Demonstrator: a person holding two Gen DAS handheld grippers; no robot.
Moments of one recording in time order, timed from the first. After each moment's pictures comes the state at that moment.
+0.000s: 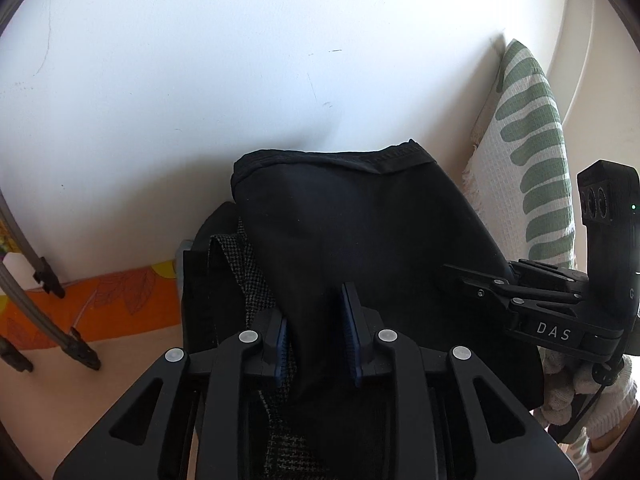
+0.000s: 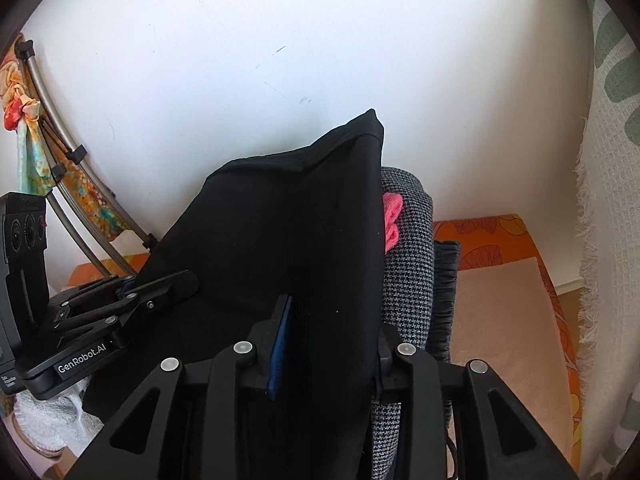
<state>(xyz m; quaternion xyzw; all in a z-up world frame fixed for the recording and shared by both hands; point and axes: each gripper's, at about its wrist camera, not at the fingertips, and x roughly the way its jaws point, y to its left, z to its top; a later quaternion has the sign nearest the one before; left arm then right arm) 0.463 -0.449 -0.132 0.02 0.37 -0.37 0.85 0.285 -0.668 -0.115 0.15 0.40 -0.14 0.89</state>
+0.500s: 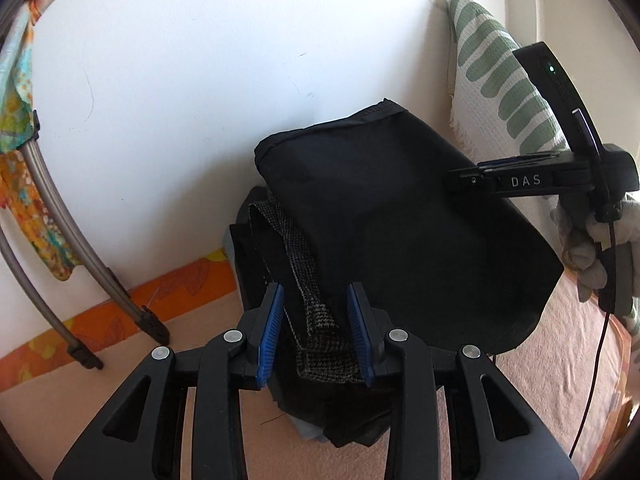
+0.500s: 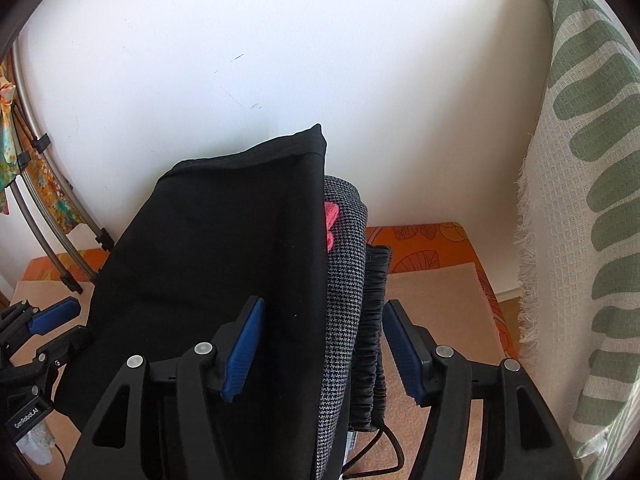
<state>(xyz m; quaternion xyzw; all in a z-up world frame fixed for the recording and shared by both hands) 0.397 -0.414 -0.136 0.15 0.31 -0.35 0.87 0.269 -0.665 -0.106 0.10 0.42 -0.23 0.88</state>
